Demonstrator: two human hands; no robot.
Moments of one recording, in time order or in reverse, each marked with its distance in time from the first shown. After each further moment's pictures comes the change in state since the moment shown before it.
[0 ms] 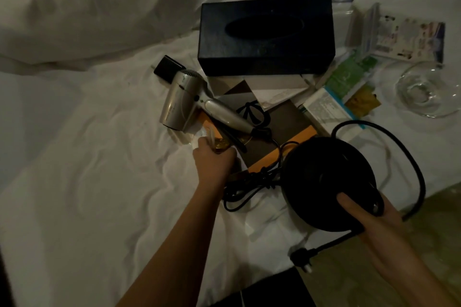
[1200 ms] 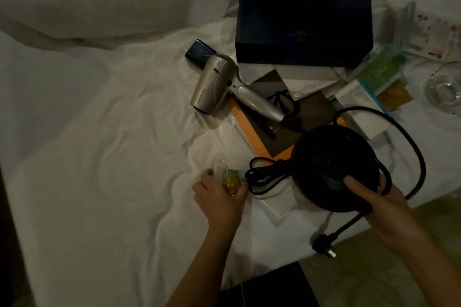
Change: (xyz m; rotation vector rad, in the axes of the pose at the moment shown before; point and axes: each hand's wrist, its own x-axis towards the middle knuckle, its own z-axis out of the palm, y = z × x) left_hand -0.039 -0.088 -0.038 0.370 0.201 0.034; right_hand 0.006 0.007 0.027 -0.063 -0.176 -0.047
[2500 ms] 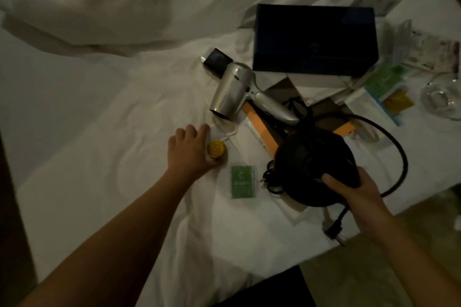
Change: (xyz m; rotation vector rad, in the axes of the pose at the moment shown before) left_hand 0.131 -0.002 -0.089 0.693 -0.134 0.620; right_hand -0.020 -0.006 0.077 -0.261 0.090 -0.005
